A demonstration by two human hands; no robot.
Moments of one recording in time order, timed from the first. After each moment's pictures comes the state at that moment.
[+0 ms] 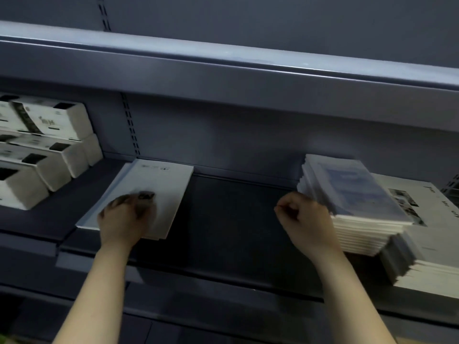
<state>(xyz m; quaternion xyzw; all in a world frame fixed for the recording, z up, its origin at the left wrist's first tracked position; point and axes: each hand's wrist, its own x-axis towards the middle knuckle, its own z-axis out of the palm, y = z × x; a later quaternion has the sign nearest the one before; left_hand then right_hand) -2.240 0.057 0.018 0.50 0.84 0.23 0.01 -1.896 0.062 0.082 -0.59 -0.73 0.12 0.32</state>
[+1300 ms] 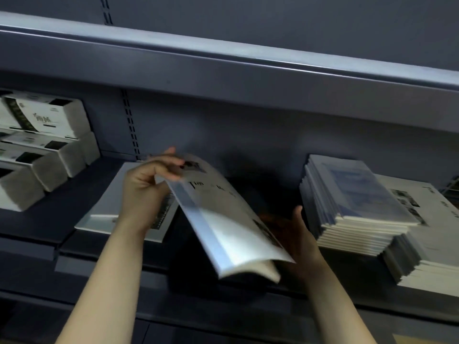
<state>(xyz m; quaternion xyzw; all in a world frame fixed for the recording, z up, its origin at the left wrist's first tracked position) -2.204 0.068 0.081 0.59 0.36 0.68 0.23 -1.917 0.073 0.029 -0.46 -0.34 0.70 0.43</state>
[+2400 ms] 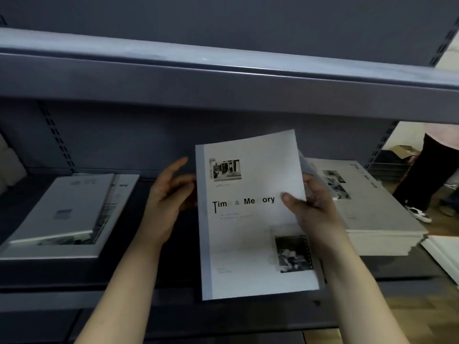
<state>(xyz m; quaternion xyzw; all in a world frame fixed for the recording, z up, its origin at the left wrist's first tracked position) -2.065 0.085 0.065 0.54 0.32 0.63 0.45 -1.796 0.047 0.085 -0.45 -0.54 0.40 0.59</state>
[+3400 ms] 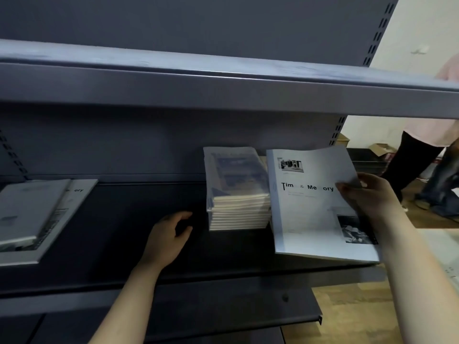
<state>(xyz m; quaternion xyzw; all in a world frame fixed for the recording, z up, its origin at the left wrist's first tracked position) -1.979 0.078 -0.015 0.72 0.56 0.36 0.20 -1.561 0.052 0.096 -0.69 -0.44 0.23 0.53</state>
